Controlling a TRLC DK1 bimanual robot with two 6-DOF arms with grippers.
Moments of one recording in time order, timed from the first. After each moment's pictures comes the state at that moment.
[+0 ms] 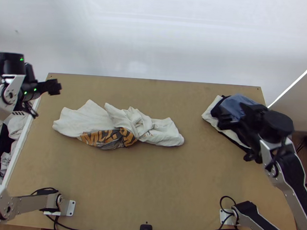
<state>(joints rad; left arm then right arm) 0.10 1.36 1.64 -1.02 -0.16 -0.14 0.34 0.95 1.03 -0.38 0.07 0.07</state>
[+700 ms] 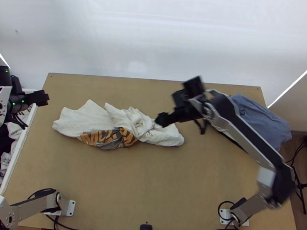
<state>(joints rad) 0.24 1.26 1.50 -1.03 -0.16 -0.09 0.64 1.72 1.67 -0.90 -0.39 0.21</state>
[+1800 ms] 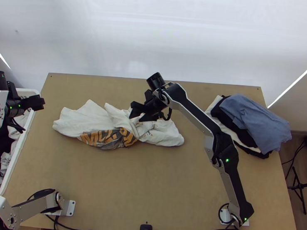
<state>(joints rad) 0.31 1.24 1.43 -1.02 -0.16 -0.09 0.70 2.32 2.23 -0.97 -0.61 0.65</state>
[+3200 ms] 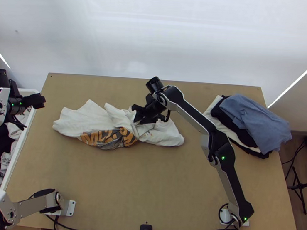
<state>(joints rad) 0.32 1.29 1.43 -0.99 -0.16 -0.08 0.69 2.39 2.23 -0.99 -0.57 0.66</state>
